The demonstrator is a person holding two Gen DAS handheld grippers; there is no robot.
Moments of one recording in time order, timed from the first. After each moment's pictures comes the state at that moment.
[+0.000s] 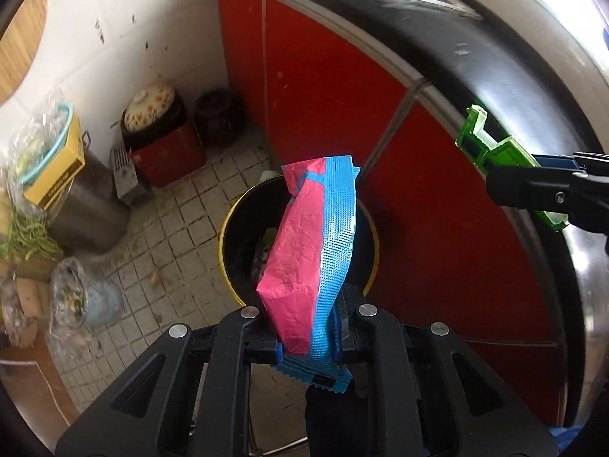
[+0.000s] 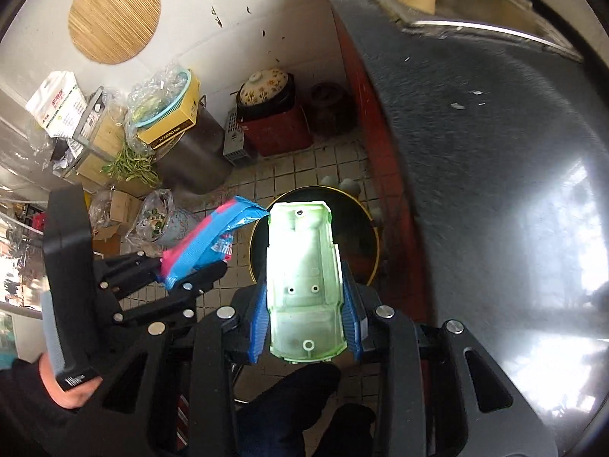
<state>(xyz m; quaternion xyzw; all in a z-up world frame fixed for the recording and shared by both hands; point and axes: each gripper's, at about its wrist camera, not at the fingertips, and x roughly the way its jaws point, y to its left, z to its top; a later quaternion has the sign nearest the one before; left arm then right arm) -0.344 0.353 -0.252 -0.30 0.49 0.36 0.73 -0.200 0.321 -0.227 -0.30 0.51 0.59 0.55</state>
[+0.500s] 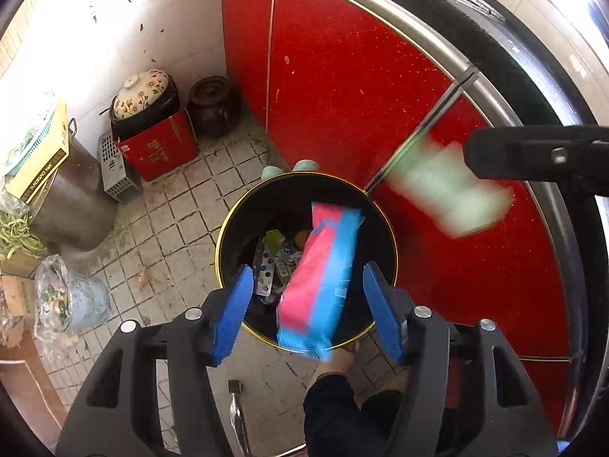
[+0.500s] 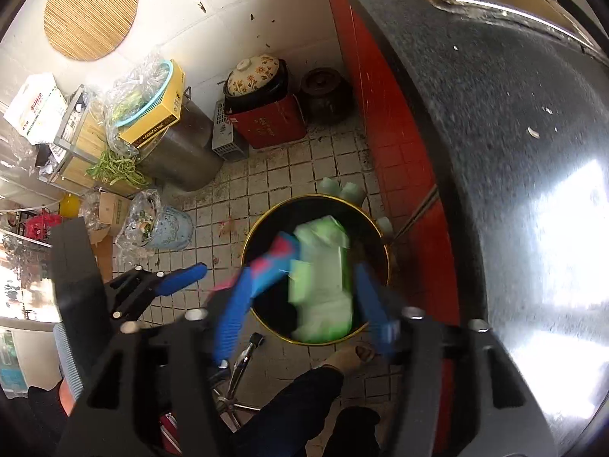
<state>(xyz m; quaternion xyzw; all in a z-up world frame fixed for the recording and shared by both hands) -0.348 0.390 -0.300 -0.32 0.49 0.34 0.73 -0.206 0.378 -0.253 -0.32 0.52 0.58 0.54</state>
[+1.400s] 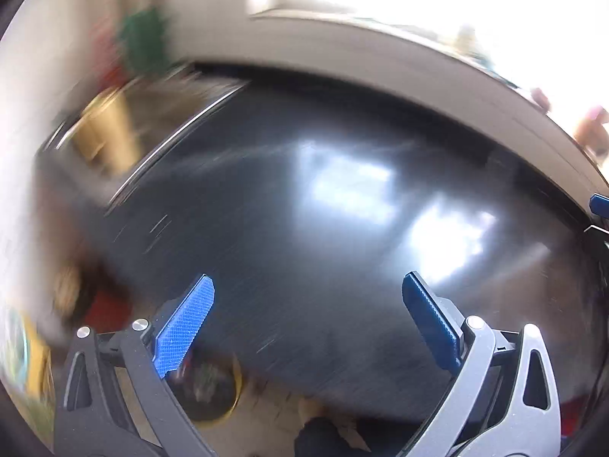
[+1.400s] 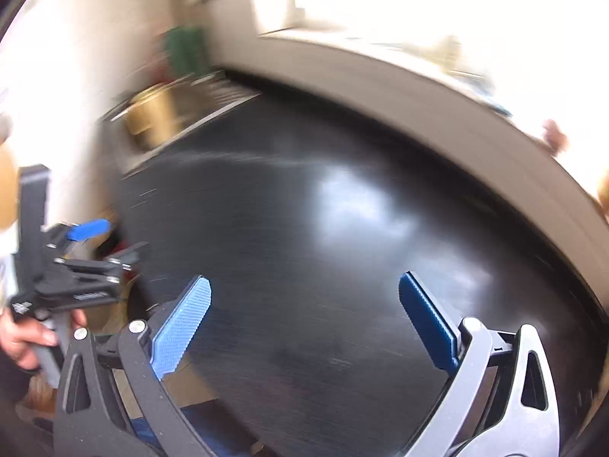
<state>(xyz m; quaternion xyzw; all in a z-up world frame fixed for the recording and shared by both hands) -0.116 0.199 -0.081 -0.09 0.44 0.12 0.89 -0.031 -0.044 -0.029 -0.13 0.42 0.25 0.86</state>
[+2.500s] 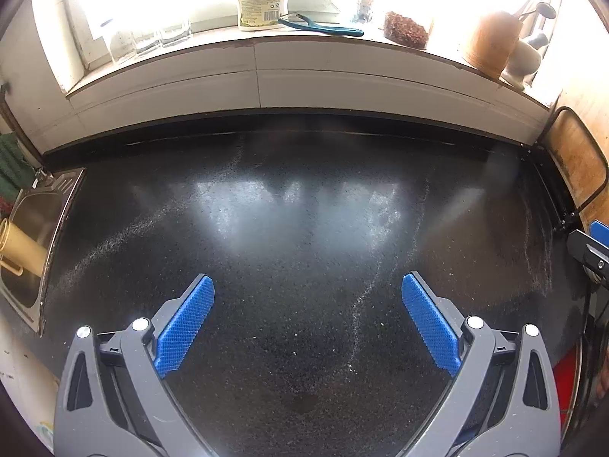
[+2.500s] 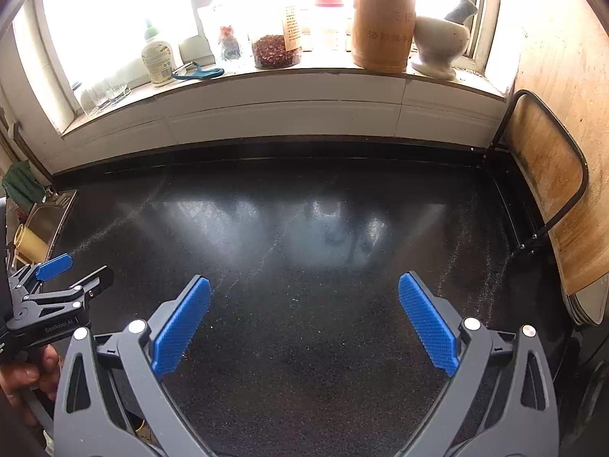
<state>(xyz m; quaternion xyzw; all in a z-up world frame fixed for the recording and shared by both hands) 0.012 0.031 -0.050 0.00 0.49 -0.02 0.87 0.001 -0.226 -0.024 0.03 0.46 0.02 0.89</state>
